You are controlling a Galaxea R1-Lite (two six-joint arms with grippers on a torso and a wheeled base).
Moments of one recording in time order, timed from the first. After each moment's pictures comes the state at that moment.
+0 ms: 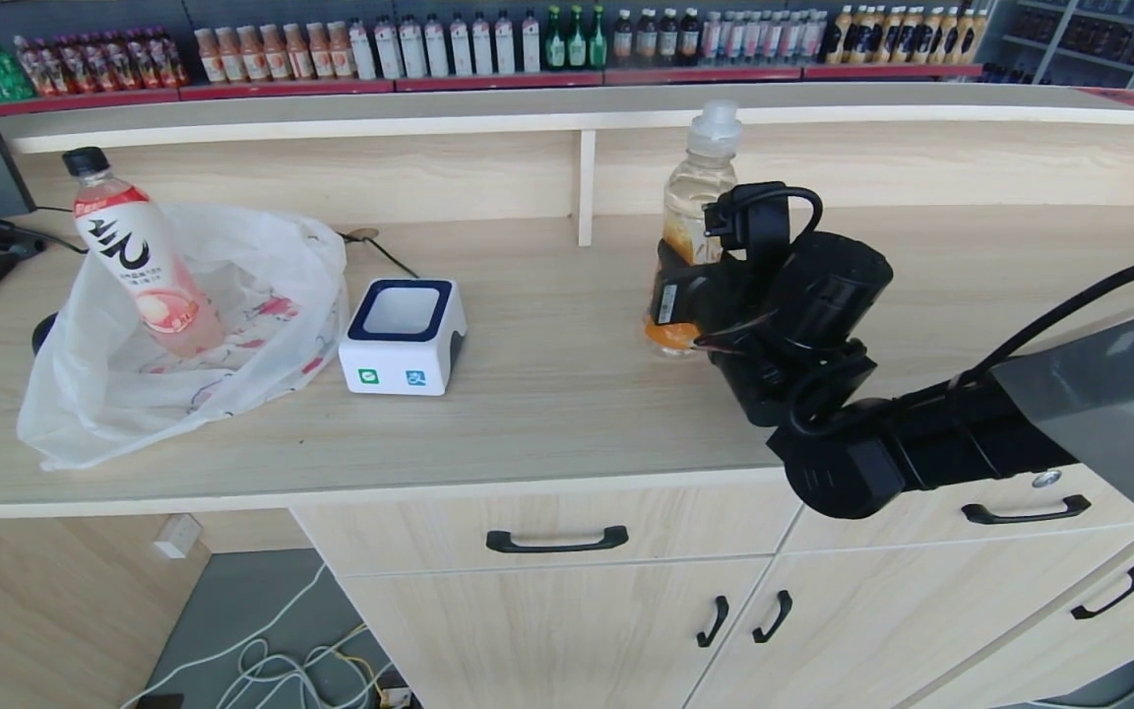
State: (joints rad) left arm 0.00 0.00 0.00 0.00 0.00 0.00; right arm 0.57 2.13 -1.30 -1.17 -0.36 -0.17
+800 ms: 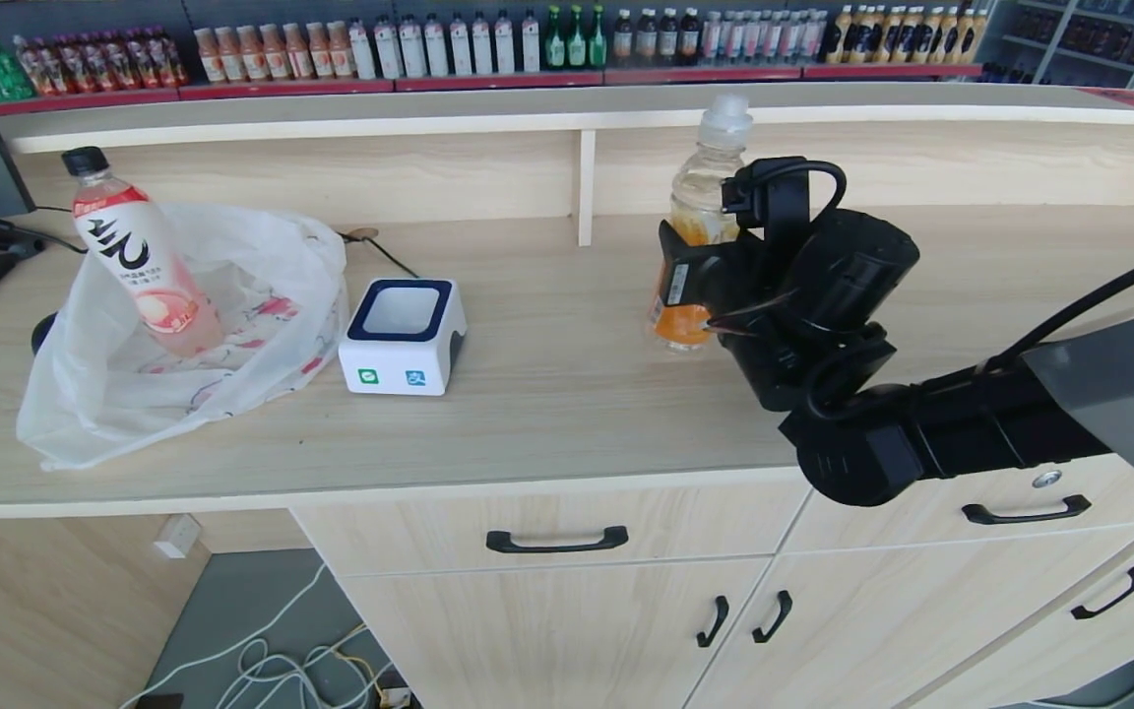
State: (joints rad) left arm 0.00 0.00 0.00 0.00 0.00 0.00; right arm 0.56 2.09 -1.31 -1.17 -0.35 -0.17
